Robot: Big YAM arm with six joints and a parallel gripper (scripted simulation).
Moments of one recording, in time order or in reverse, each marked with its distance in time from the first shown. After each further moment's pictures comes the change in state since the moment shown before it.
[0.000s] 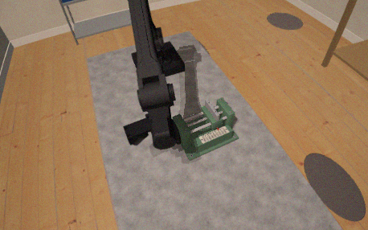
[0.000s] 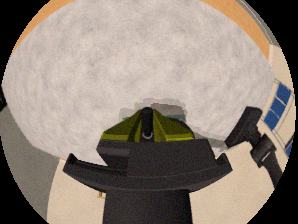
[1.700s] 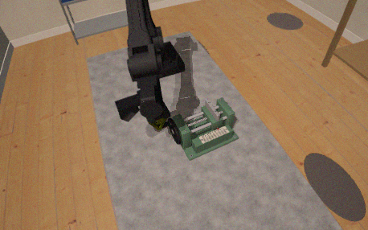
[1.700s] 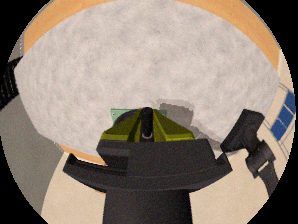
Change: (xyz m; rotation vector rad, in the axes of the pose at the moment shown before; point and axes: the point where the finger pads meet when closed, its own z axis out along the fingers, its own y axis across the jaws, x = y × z) arm 0.000 -0.055 -0.029 -0.122 -0.020 -0.004
